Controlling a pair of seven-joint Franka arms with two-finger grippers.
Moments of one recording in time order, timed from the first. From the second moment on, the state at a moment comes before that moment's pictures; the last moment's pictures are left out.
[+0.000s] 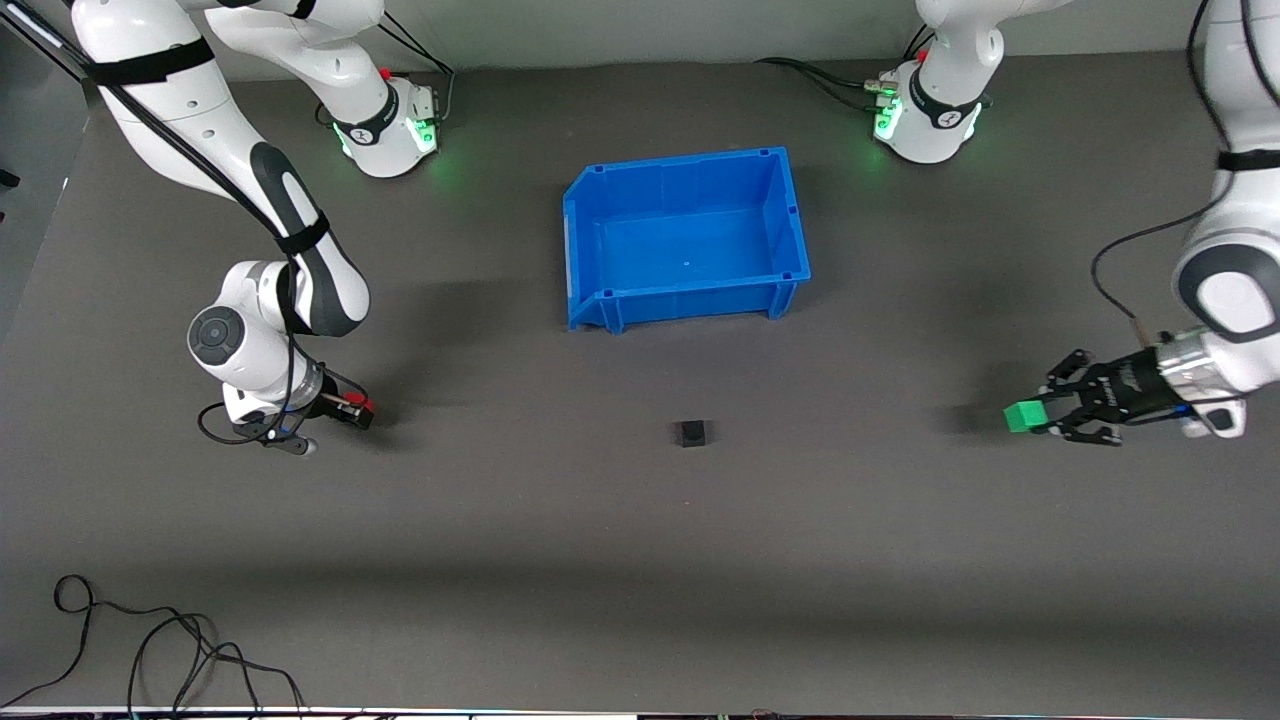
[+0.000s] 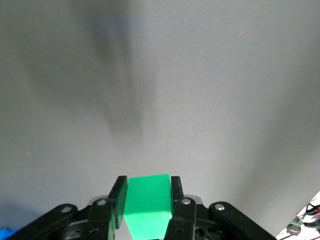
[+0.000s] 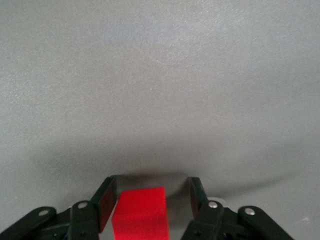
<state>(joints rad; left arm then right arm) 0.22 0.37 0.04 -1.91 -0.66 2.12 -0.92 0.20 0.46 -0.19 -2.21 0.10 2.69 0.29</state>
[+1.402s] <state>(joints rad) -0.03 0.45 0.02 -1.81 -0.63 2.23 -1.15 0.20 0.46 -0.17 -2.20 0.12 2.72 0.29</state>
